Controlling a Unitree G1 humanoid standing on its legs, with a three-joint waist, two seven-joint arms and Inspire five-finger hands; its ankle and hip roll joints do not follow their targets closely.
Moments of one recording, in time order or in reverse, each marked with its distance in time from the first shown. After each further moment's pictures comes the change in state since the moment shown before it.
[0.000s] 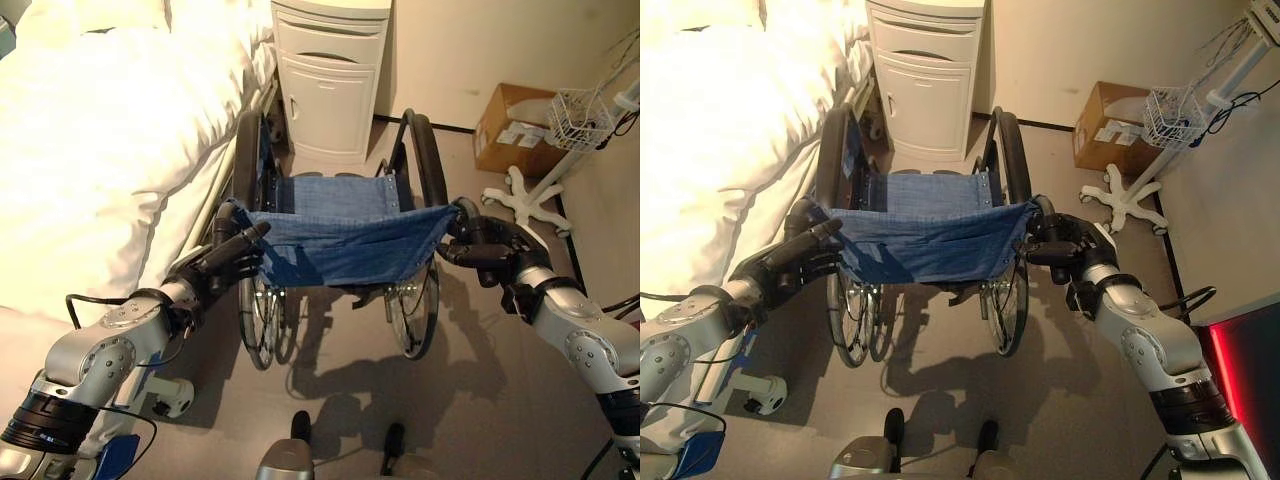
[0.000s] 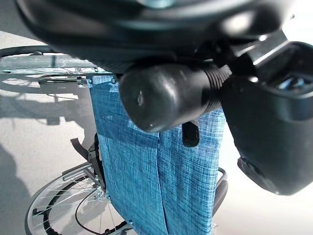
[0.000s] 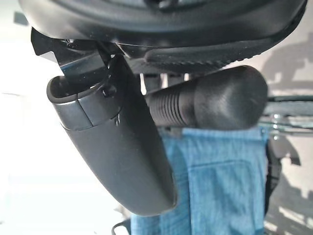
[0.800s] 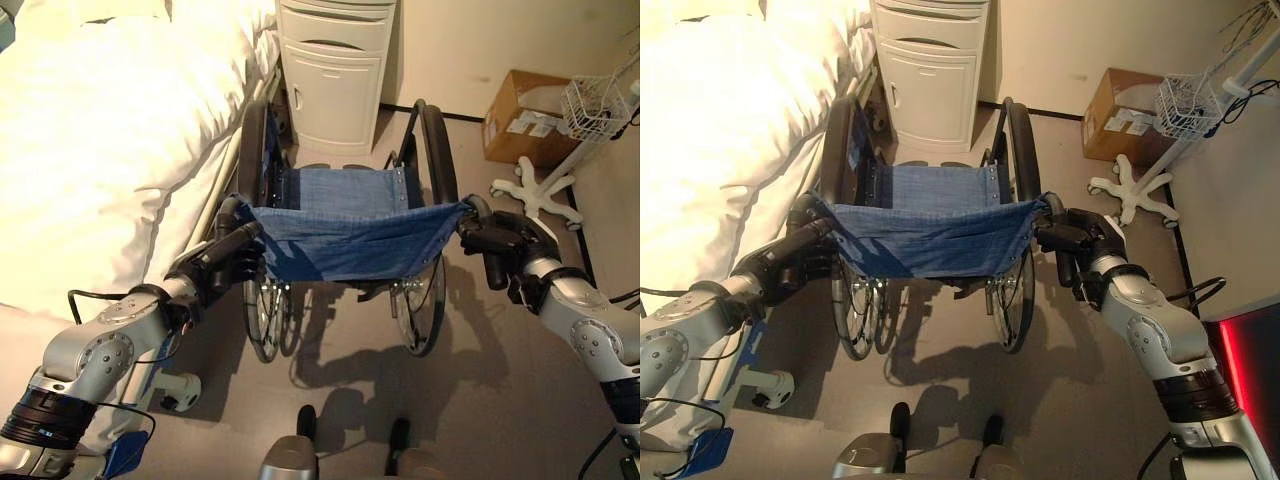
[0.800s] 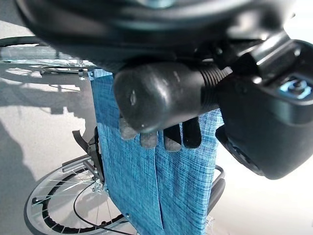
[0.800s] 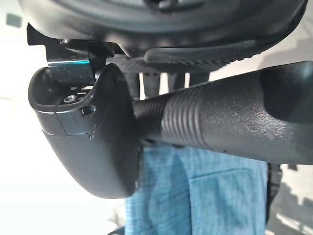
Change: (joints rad) left arm -0.045 0.019 -0.018 0.034 -0.070 -0.010 -0.039; right arm -0.083 -0.009 -0.008 0.091 -0.001 0.011 -0.018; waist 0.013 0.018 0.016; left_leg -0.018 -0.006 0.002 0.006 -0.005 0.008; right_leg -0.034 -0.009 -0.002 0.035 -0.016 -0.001
